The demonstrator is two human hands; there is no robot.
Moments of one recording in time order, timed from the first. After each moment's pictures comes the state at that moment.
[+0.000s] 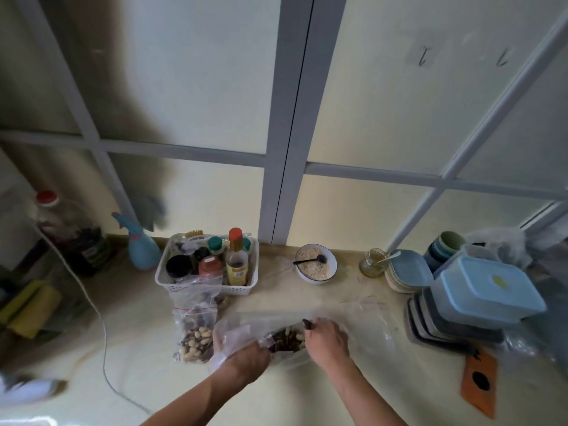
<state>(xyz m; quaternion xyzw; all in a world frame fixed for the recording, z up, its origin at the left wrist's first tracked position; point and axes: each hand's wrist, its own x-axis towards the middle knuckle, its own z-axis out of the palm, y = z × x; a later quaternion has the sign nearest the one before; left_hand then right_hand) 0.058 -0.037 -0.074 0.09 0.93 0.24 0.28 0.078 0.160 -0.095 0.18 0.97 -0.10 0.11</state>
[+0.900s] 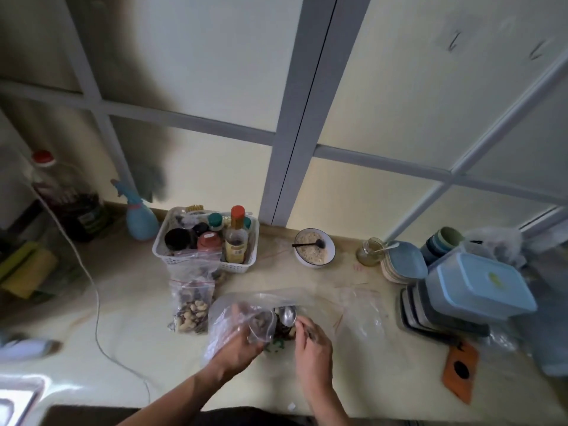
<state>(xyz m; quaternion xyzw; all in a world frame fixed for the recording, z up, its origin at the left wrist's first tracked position) 0.088 -0.051 -0.097 0.08 0.85 0.45 0.27 0.135 0.131 -0.133 0.14 0.94 -0.24 -0.21</state>
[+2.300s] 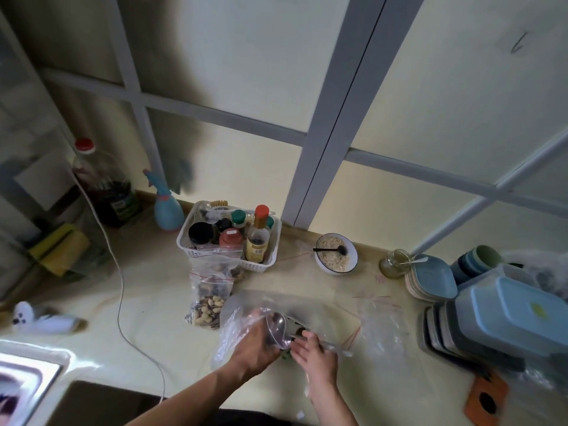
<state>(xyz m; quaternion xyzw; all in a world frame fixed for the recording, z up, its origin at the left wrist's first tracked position) 0.081 -0.040 -0.082 0.09 0.86 0.45 0.25 0.118 0.111 -0.141 0.45 0.51 -0.74 -0.01</state>
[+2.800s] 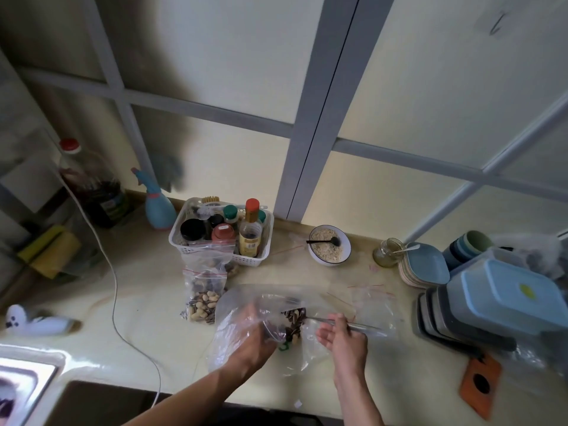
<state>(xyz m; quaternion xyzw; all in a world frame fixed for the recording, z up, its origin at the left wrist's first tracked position) 0.094 -0.032 -0.119 0.04 0.86 0.42 0.30 0.129 0.151 -0.073 0.44 0.58 -0.68 -0.09</state>
